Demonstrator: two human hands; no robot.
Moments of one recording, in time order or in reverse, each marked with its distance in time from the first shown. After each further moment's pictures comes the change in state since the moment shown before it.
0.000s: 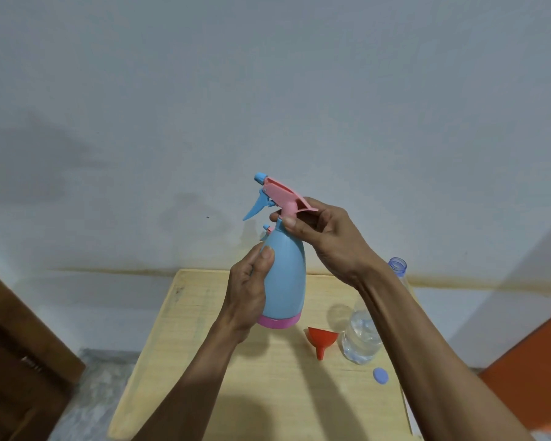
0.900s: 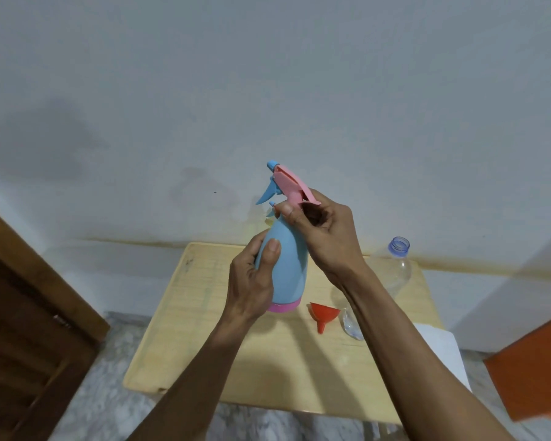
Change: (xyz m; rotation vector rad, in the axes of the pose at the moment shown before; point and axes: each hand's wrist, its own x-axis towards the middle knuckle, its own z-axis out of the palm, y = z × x) left_hand -0.016 -0.023 0.019 0.175 0.157 0.086; right_hand -0.024 0.012 0.015 0.002 0.206 -0.062
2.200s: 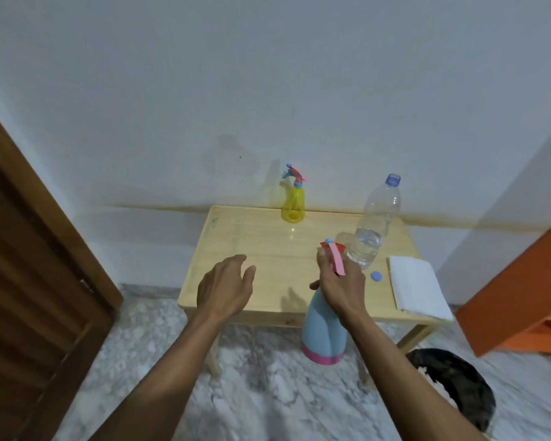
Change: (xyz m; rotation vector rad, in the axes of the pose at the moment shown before) left_hand -0.164 -0.038 -0.157 0.917 -0.151 -0.052; right_hand -0.232 0.031 0.075 -0.480 0.373 0.379
